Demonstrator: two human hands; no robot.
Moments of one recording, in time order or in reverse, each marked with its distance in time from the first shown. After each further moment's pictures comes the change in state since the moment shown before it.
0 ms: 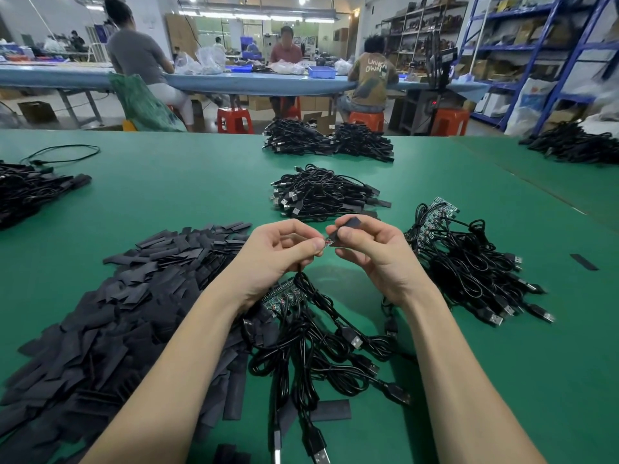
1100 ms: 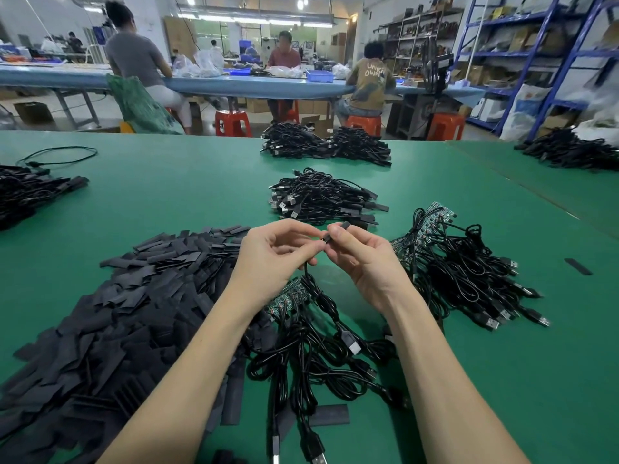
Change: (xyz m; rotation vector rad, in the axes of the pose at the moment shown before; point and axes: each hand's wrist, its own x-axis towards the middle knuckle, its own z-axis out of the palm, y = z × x) left_hand 0.003 -0.007 0.008 0.187 0.166 0.233; right_hand 0.010 0.016 0.008 0.126 0.155 0.096
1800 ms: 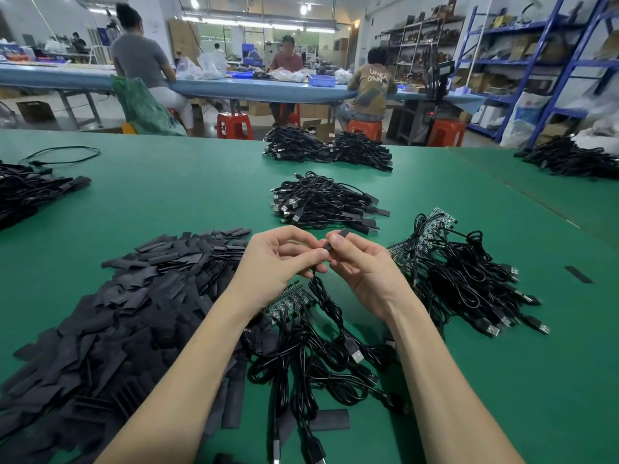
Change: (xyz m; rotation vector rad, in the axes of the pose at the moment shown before) left_hand -0.003 -0.001 -0.005 -0.119 -0.067 -0.091; right_hand -0.007 0.002 0.001 -0.065 -0.087 0.016
